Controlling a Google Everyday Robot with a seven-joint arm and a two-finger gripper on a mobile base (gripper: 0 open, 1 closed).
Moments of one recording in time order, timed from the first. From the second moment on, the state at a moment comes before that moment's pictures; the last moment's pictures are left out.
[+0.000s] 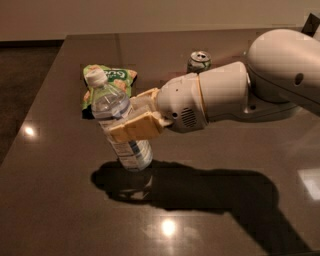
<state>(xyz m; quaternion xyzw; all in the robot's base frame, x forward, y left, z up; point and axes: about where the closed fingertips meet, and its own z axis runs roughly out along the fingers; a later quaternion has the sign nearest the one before) 0.418 0.062 0.951 -0.52 0.65 0.40 0.39</state>
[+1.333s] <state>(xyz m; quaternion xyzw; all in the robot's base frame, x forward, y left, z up) 0.421 0.057 0.937 -0.53 0.56 0.45 0.45</state>
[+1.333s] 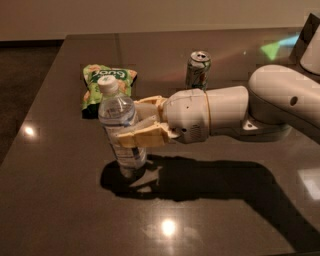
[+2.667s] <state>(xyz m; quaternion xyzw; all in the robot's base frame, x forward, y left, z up) 0.418 0.060 0.928 -0.54 0.52 0.47 0.47</state>
